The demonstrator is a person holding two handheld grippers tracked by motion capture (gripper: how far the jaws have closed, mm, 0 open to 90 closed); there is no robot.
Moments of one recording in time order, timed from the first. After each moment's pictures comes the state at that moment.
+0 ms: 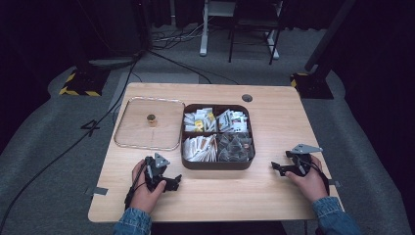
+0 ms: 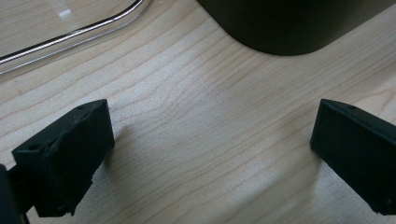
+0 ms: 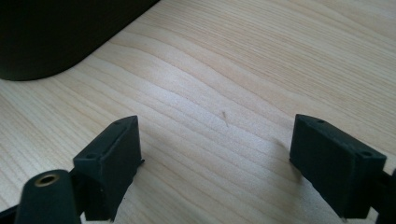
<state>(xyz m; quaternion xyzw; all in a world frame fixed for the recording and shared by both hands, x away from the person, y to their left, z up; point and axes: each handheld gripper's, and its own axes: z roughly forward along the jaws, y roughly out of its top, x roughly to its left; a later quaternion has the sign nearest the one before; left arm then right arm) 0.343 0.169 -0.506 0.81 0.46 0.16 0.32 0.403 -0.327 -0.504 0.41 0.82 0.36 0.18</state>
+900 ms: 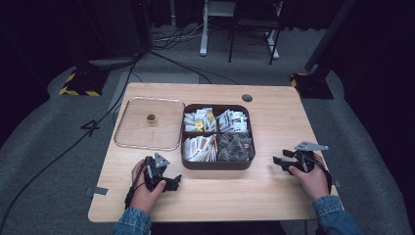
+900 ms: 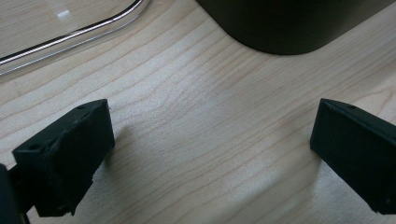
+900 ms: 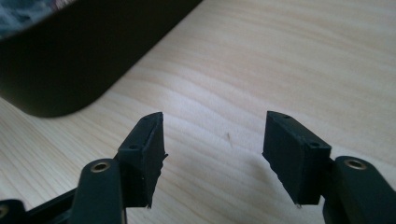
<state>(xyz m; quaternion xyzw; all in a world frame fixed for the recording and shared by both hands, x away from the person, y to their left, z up) 0.343 0.170 -0.506 0.82 0.46 0.16 0.32 0.404 -0.329 -0.489 0.43 0.79 0.41 0.16</state>
